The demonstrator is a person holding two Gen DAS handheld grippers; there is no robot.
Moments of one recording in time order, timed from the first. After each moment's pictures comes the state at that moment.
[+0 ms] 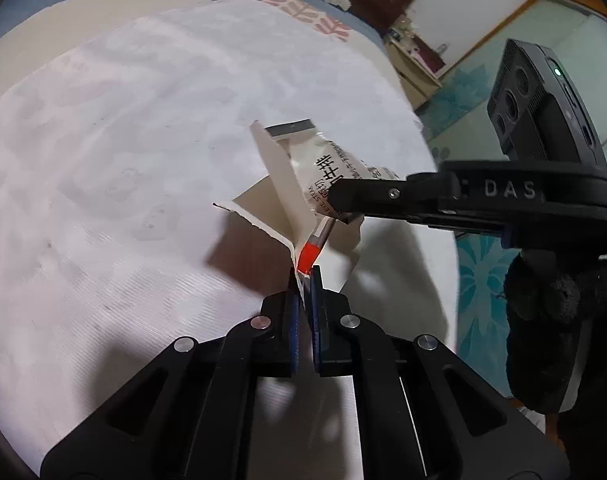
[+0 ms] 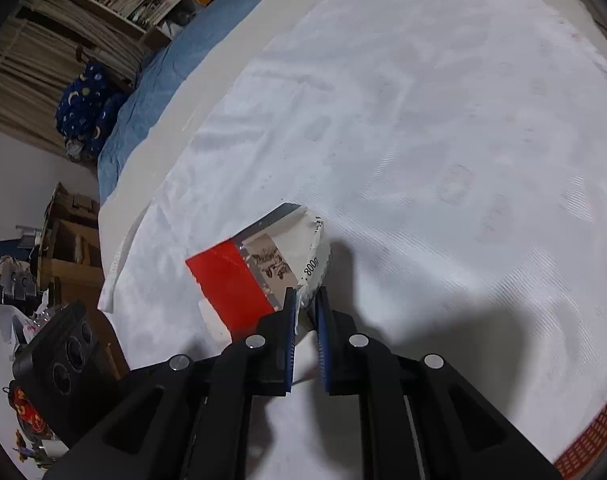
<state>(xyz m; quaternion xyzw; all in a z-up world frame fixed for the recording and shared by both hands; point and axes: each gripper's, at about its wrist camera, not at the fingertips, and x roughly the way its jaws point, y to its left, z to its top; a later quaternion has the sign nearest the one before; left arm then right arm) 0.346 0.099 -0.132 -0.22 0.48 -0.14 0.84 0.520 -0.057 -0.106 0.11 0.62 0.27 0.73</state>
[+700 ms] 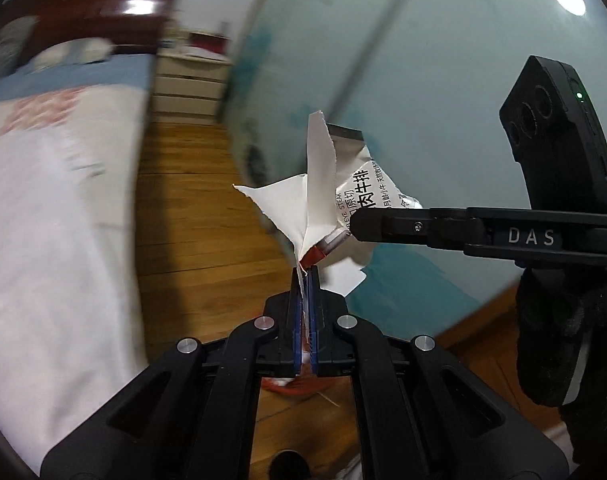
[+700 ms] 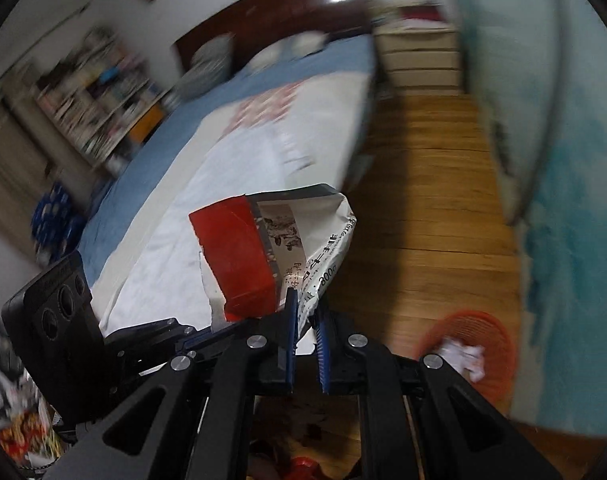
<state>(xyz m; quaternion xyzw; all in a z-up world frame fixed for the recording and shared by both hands) 0.254 -0.281 0.025 -0.04 0.39 -0.41 0.82 0.257 -0.493 0.112 0.18 0.46 0.06 0.87</state>
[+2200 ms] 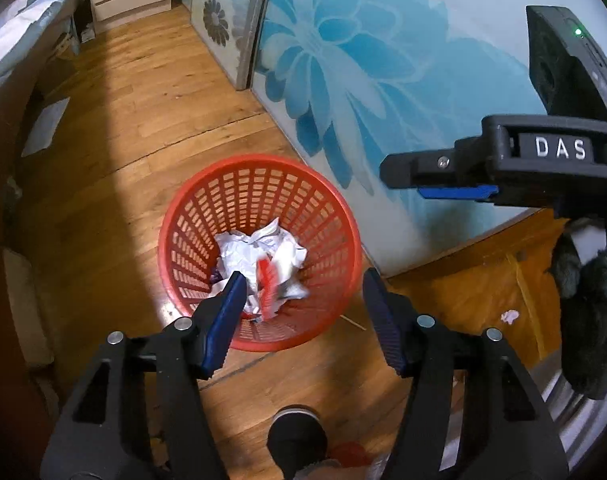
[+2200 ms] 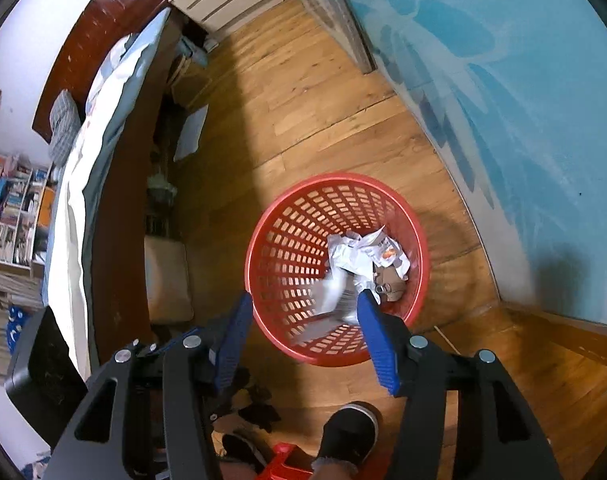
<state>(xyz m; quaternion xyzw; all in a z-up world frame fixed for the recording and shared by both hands) 0.228 -0.479 -0.225 0.12 0.53 -0.39 0.74 0.179 -0.699 -0.211 0.36 0.53 -0.09 0.76</state>
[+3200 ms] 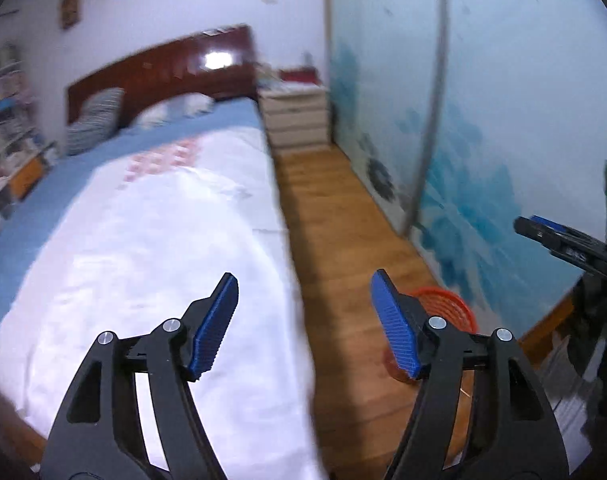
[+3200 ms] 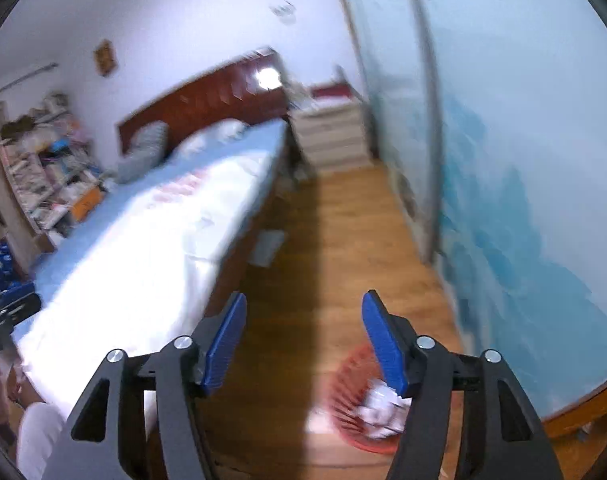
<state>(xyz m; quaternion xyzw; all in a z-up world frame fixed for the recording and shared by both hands) 0.207 -0.166 0.049 0.09 0.31 -0.19 0.93 0.157 -0.511 0.028 0.16 0.29 -0.06 0.94</state>
